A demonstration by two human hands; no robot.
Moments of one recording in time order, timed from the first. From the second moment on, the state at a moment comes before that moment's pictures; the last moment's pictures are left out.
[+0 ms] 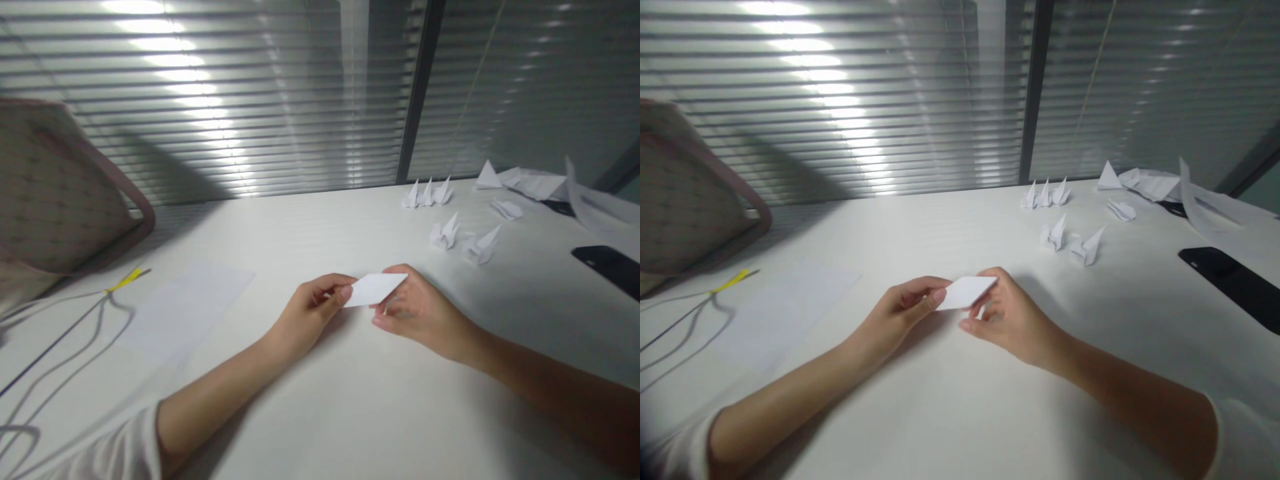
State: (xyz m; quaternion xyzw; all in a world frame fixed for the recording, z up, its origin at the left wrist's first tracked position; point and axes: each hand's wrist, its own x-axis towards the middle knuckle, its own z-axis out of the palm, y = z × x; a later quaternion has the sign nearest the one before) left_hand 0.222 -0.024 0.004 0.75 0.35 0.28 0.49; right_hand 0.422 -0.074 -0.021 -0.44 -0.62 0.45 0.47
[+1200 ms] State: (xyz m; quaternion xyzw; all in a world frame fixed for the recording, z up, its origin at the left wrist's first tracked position) left_hand 0.194 -0.039 0.004 0.97 0.16 0.11 0.12; right_hand 0.442 -0.072 -0.016 -0.23 -0.92 0.16 0.28
